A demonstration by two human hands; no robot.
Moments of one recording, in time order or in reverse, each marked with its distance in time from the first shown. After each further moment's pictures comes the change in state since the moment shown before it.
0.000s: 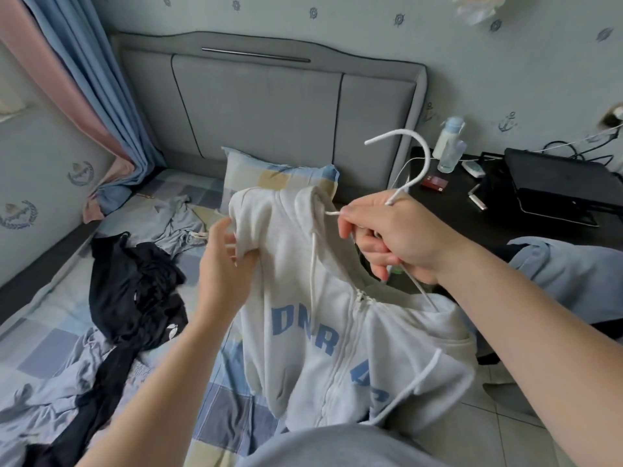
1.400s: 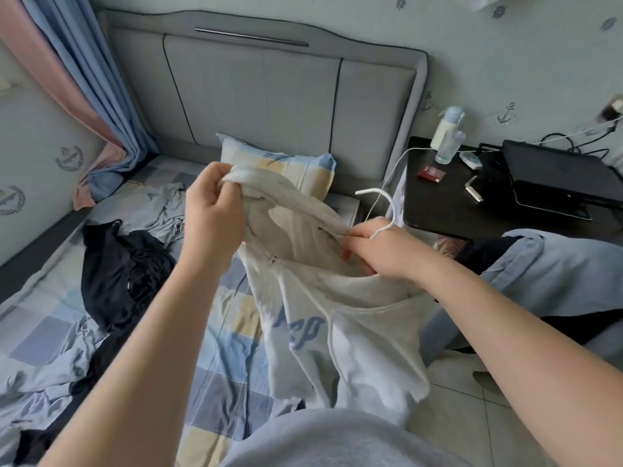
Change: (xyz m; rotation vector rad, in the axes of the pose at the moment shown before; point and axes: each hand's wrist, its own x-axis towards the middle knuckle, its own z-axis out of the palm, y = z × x) left_hand 0.021 0.078 -0.013 -0.316 0.110 0.096; right_hand 0.011 0.041 -0.001 -0.574 0.120 0.222
